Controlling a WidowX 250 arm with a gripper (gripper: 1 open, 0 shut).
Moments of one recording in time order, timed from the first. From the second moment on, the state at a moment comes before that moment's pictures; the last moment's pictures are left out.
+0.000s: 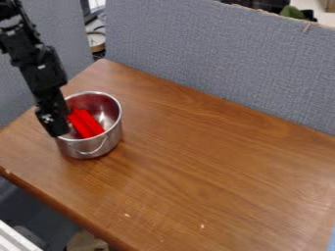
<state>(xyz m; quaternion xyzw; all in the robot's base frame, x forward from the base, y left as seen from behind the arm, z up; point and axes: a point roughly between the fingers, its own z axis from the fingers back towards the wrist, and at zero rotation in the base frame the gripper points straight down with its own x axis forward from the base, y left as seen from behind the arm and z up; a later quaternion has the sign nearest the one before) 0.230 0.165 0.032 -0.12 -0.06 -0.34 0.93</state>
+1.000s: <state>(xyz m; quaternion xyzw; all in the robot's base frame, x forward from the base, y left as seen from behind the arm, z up) 0.267 0.167 0.109 -0.04 -0.02 -0.06 1.00</state>
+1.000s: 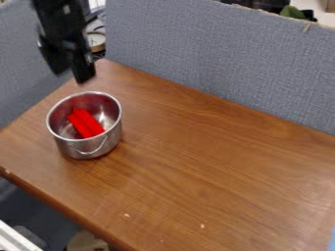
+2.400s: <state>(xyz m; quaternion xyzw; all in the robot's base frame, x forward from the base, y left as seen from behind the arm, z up) 0.284 0.297 -0.023 -0.09 0.03 0.02 1.00</state>
